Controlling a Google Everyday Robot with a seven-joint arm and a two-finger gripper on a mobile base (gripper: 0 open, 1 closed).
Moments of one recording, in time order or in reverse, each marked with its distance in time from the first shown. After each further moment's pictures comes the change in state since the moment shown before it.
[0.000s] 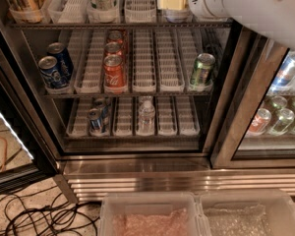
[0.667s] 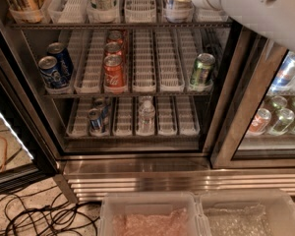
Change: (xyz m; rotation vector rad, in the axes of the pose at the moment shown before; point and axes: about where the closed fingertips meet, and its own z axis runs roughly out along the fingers) arm -0.025 -0.009 0.010 0.027 -0.084 -0.040
